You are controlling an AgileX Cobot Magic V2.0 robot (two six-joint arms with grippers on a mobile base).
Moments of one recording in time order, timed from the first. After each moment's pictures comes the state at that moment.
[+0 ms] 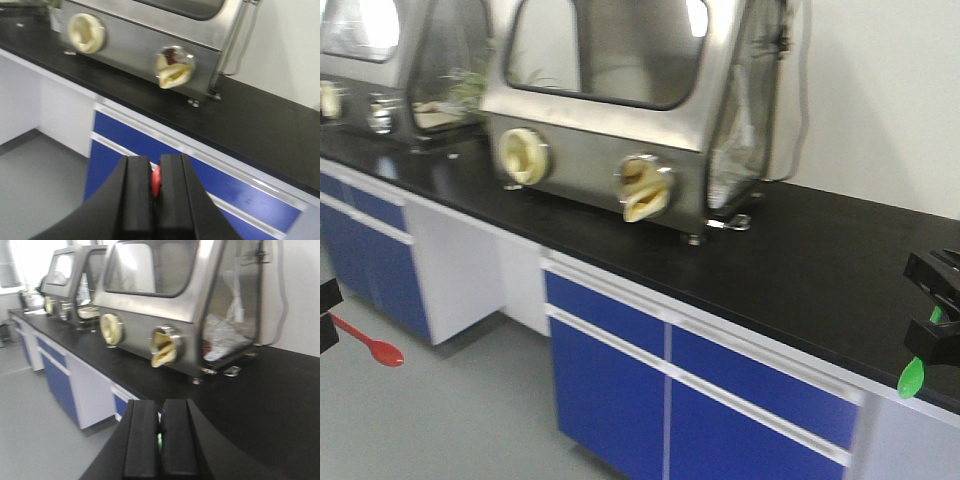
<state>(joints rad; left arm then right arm) -0.09 0.98 -0.75 -1.73 0.17 1.47 0.06 0.97 -0.72 -0.93 -0.26 0.99</state>
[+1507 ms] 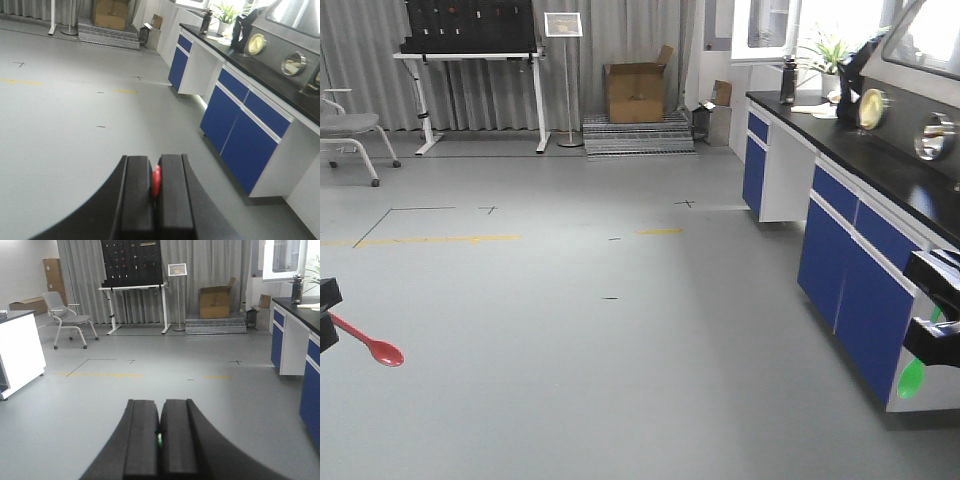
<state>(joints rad) -0.09 0.98 -0.75 -1.73 0.17 1.47 0.06 0.97 -0.72 -0.93 -0.26 0.99</state>
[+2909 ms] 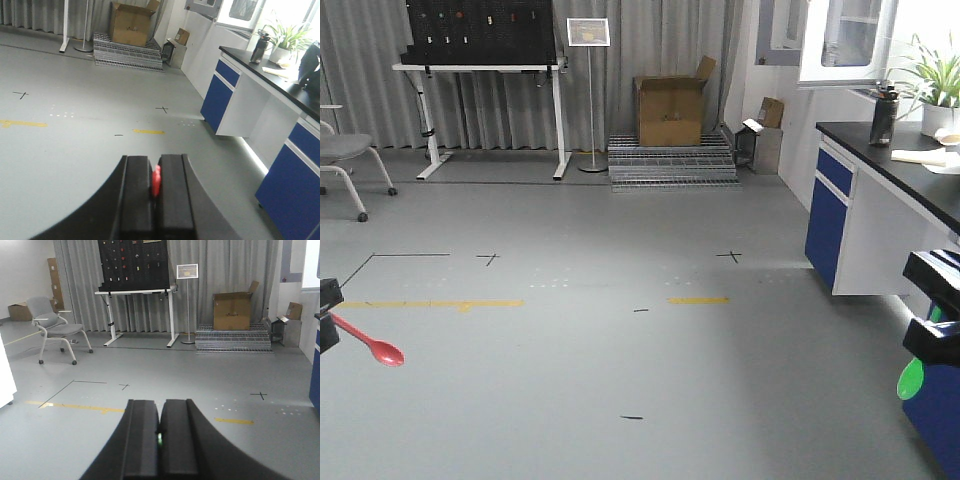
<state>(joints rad) -0.09 0.98 -0.75 -1.73 0.17 1.47 0.06 0.97 -0.72 -0.93 -0.26 0.99</state>
